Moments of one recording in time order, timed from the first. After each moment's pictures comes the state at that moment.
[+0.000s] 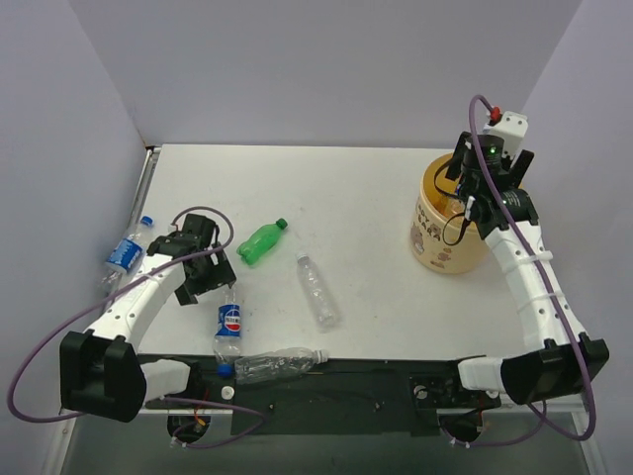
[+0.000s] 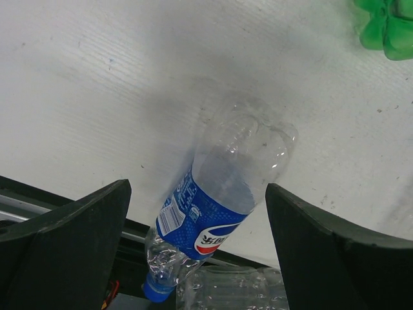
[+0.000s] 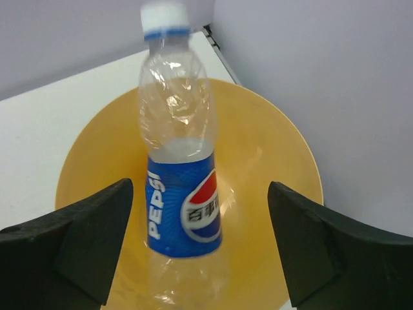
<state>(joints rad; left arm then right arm) -0.22 1.23 0.91 -0.96 -0.19 -0.67 0.18 1.27 1.39 -0.54 0.66 0.21</state>
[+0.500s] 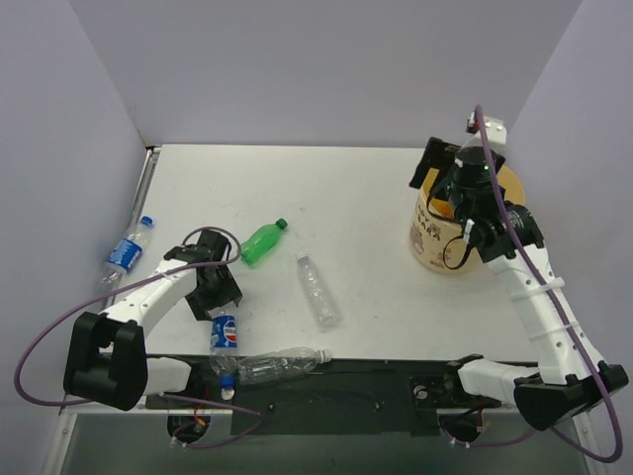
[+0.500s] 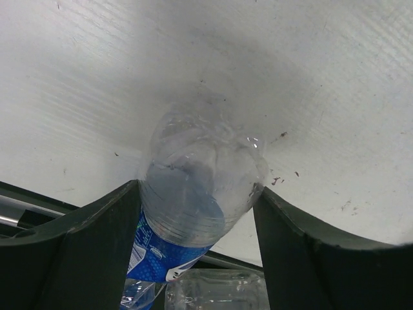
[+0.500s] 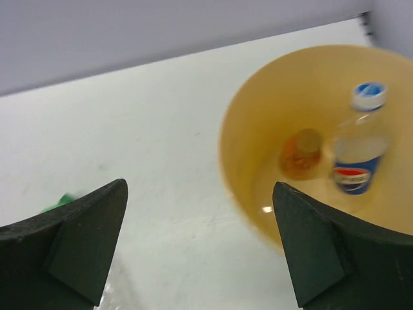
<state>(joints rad) -0.28 1.30 0.77 -0.88 -0.14 -0.81 0.30 1.21 1.42 -0.61 0.45 0.33</state>
